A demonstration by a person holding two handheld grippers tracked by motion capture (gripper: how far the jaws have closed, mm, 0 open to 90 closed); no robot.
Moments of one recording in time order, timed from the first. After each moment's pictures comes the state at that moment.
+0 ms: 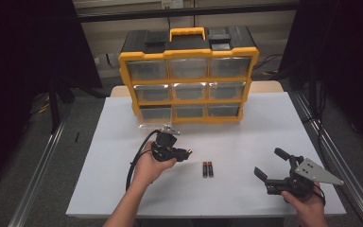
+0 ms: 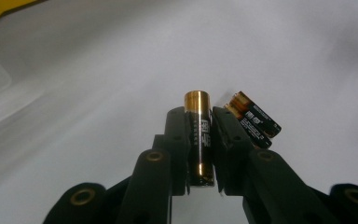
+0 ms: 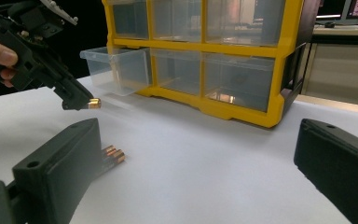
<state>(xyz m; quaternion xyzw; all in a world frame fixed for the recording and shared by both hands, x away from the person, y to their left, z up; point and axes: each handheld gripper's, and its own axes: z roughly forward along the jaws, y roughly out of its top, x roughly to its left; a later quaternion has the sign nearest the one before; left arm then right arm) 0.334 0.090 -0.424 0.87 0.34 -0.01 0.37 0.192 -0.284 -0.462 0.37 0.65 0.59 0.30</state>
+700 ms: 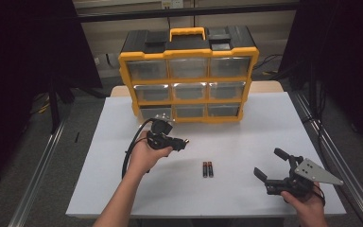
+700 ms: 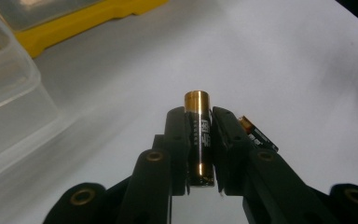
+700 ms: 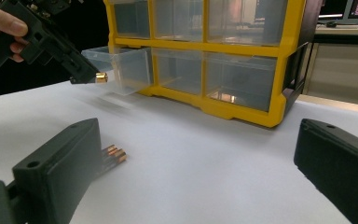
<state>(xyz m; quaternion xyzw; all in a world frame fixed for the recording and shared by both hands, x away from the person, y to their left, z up) 0.354 0.097 -0.397 0.86 0.35 -0.01 0.38 0.191 -0.283 -0.463 0.37 0.65 0.59 0.30</state>
